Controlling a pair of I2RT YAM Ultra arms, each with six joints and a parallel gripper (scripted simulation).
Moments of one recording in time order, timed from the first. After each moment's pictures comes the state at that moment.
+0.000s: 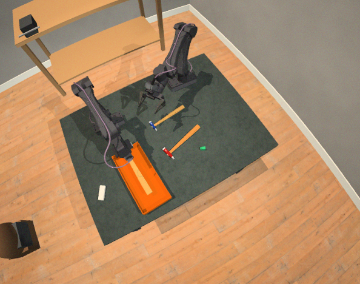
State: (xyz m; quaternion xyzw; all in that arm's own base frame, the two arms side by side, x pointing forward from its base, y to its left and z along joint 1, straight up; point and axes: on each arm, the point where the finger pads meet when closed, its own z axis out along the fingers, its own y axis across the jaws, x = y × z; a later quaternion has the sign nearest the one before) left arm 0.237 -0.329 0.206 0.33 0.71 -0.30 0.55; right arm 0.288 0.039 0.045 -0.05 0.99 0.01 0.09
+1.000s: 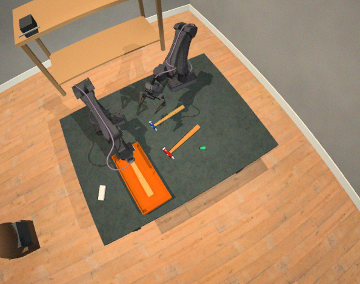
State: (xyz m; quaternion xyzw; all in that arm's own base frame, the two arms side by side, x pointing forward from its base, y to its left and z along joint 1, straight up) left arm 0.237 -0.329 0.206 0.33 0.71 -0.30 0.55; right arm 0.296 0.041 0.014 -0.05 0.99 0.01 0.12
